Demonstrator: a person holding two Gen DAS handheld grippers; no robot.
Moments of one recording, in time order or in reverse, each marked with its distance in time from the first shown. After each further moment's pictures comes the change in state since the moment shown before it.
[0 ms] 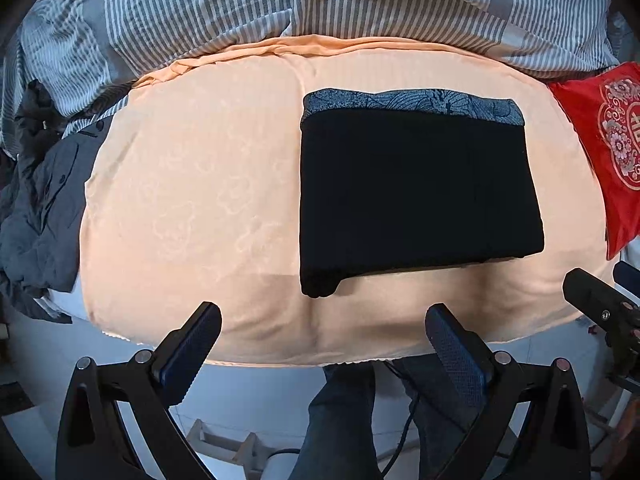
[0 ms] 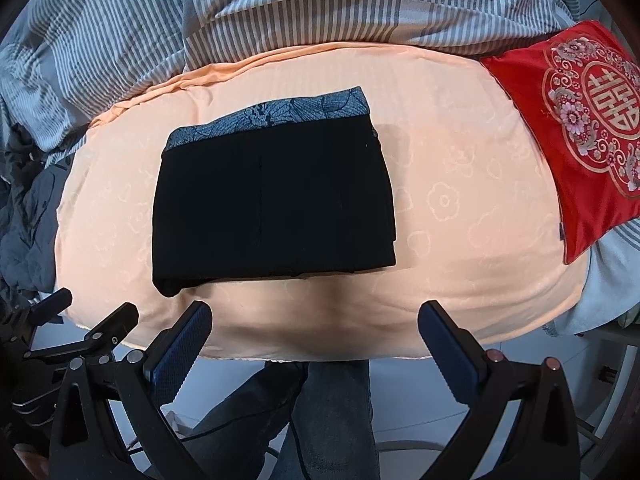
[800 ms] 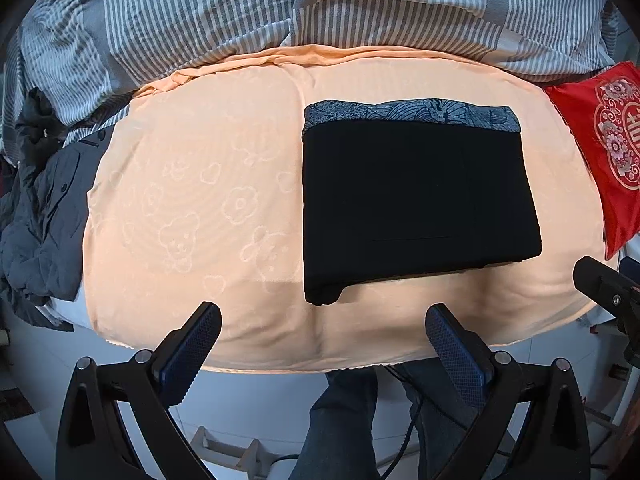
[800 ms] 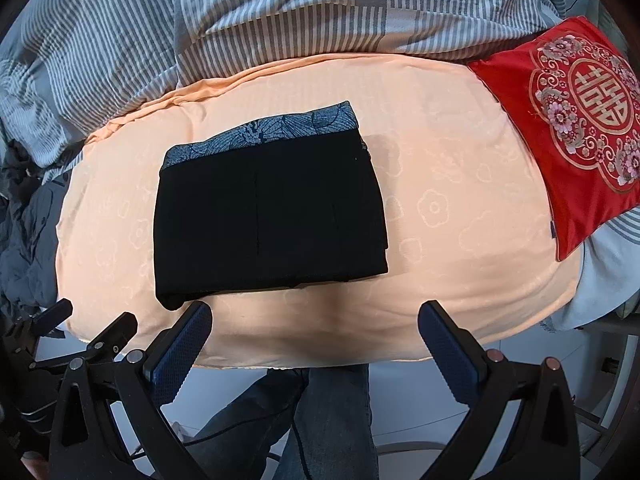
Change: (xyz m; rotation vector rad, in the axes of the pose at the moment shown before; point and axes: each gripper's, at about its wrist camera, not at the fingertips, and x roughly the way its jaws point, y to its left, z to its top) left arm -0.006 0.003 0.002 0.013 -0.026 0.002; right arm -0.010 -0.002 0.005 0.034 -0.026 -0.012
